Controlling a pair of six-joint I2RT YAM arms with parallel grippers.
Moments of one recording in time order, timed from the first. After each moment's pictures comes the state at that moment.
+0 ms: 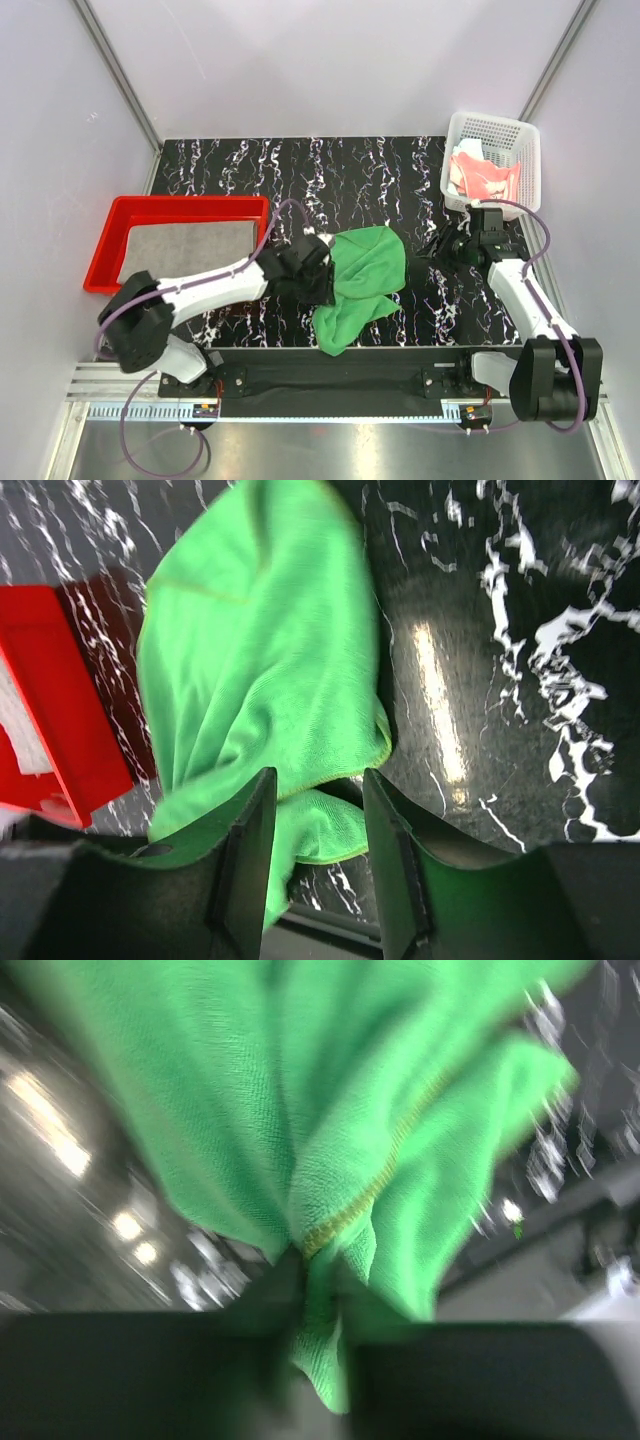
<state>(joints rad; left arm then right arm) -0.86 1.52 0.95 -0.44 0.11 -0.66 0.01 1.14 0.75 -0.49 -0.35 0.60</state>
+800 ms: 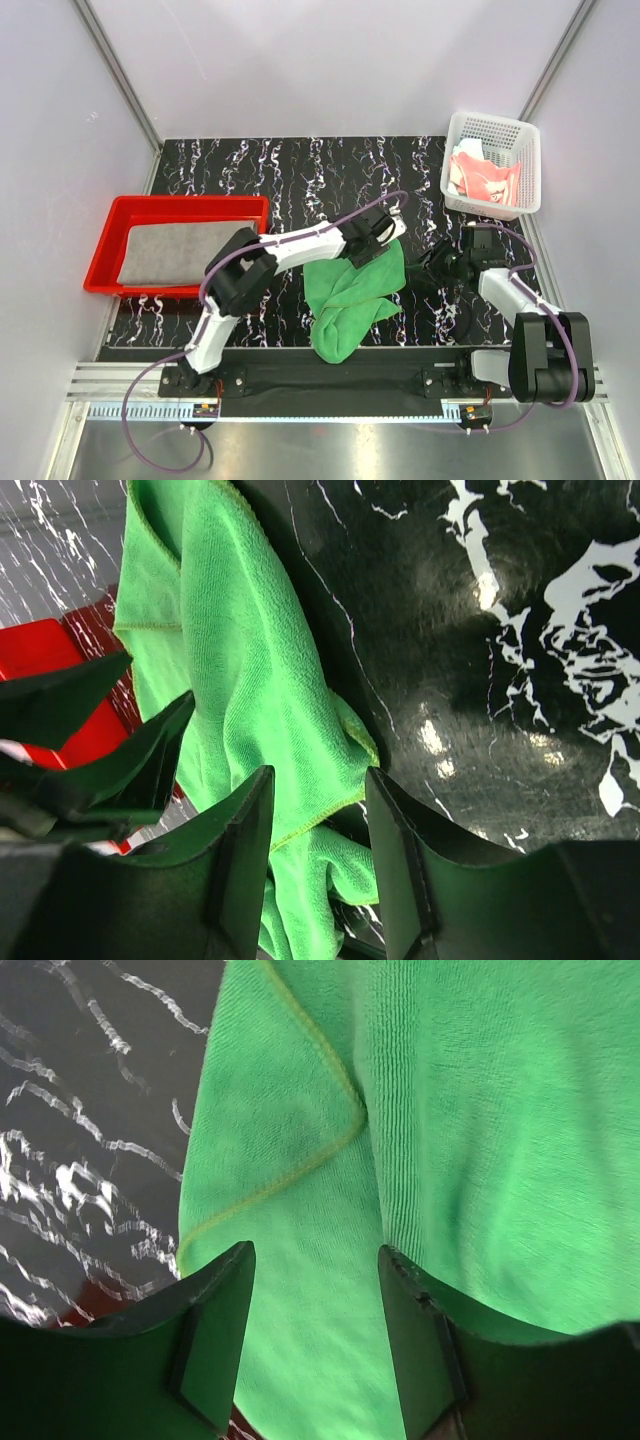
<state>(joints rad) -0.93 2.11 1.63 -0.53 -0.24 0.17 0.01 1.25 0.53 -0.20 -0.42 0.83</state>
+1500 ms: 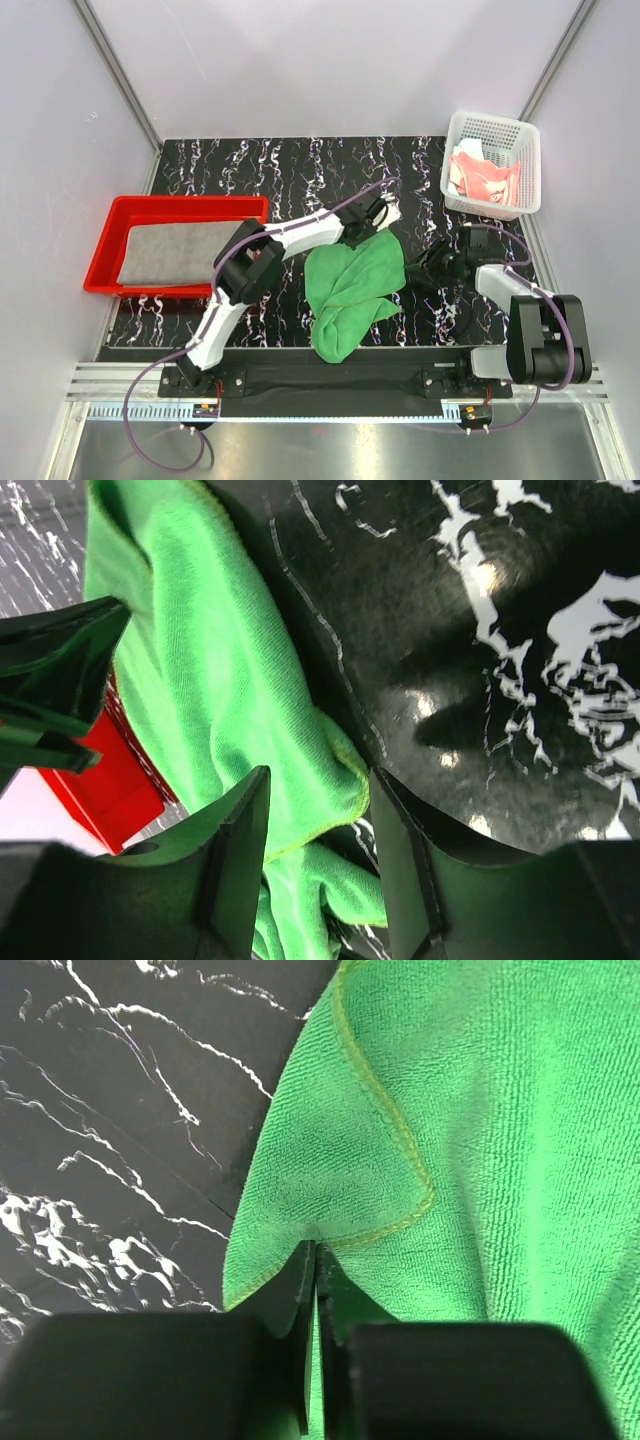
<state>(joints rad) -0.84 2.25 1.75 -0.49 -0.21 0.30 0.01 1.33 0.53 -0.14 -0.43 0.82</state>
